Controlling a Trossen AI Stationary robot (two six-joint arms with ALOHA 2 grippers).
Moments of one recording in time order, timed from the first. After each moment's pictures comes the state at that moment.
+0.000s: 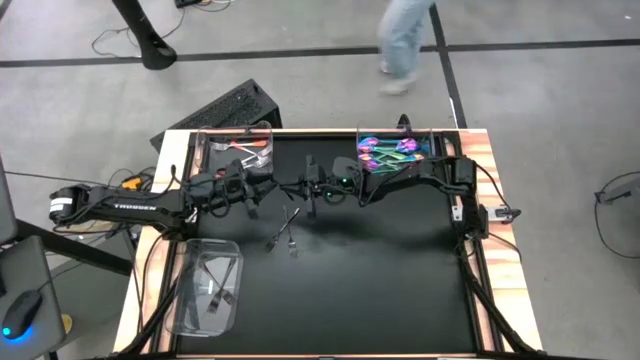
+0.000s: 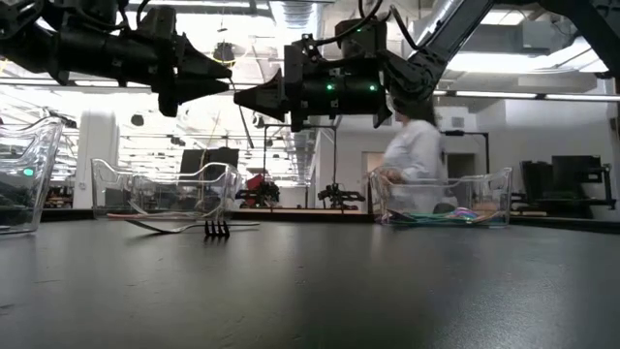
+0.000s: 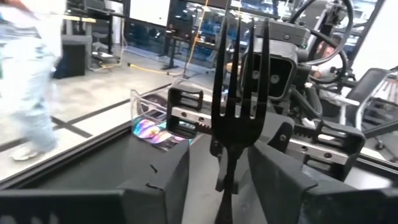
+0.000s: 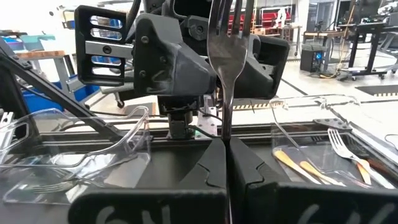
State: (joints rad) left arm 0.20 0.85 0.26 0.57 -0.19 -0.23; right arm -0.20 2.03 1.16 0.91 -0.25 0.07
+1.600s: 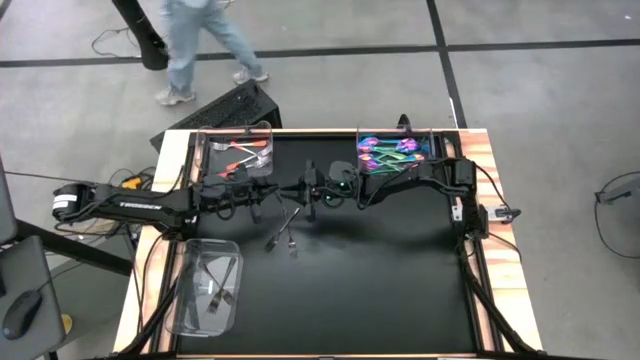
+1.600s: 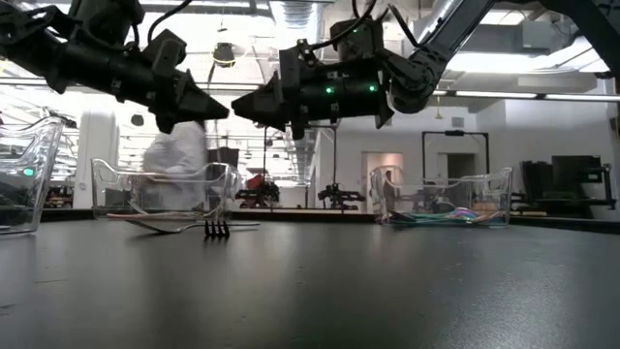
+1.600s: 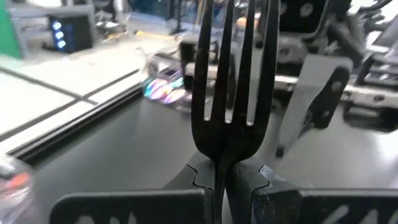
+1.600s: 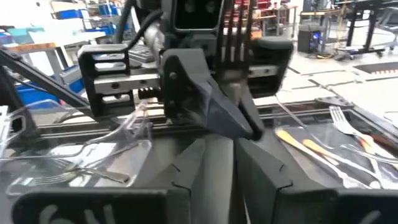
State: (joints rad) left arm 0.20 0.93 0.26 0.48 -0.18 -0.17; right arm -0.17 2.03 1.15 0.85 -0.21 0.10
